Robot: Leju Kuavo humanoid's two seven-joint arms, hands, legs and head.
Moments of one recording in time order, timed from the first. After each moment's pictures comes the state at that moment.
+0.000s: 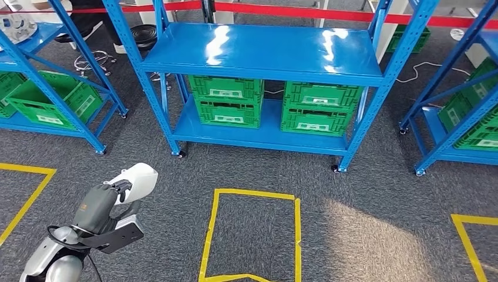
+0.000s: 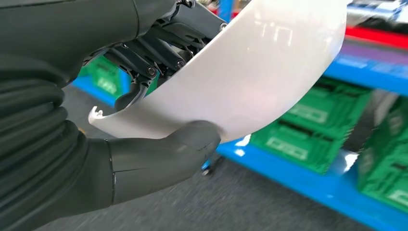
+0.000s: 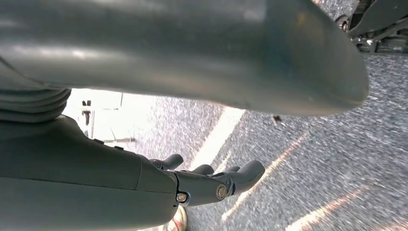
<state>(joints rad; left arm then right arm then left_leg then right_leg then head) -0.09 0.21 -0.17 -1.49 -0.85 -0.20 -0.44 -0.09 0.15 -1.18 -0.21 1.34 -0.26 0.32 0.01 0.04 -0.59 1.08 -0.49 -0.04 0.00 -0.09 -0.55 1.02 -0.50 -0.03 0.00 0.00</state>
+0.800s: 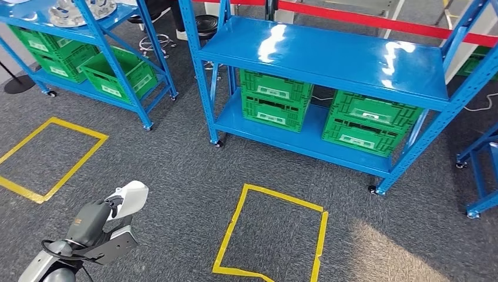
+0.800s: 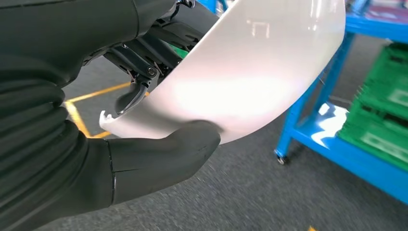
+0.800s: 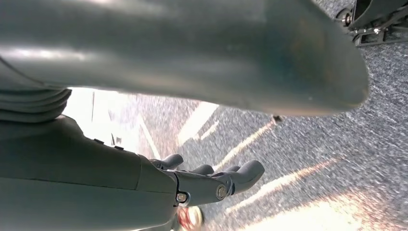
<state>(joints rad) -0.03 0.25 -0.13 -1.42 -0.87 -0.16 -0.45 -0.08 0.15 -1.18 -0.21 1.34 -0.29 0.34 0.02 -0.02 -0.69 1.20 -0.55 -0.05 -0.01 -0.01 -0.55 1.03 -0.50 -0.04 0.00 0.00</state>
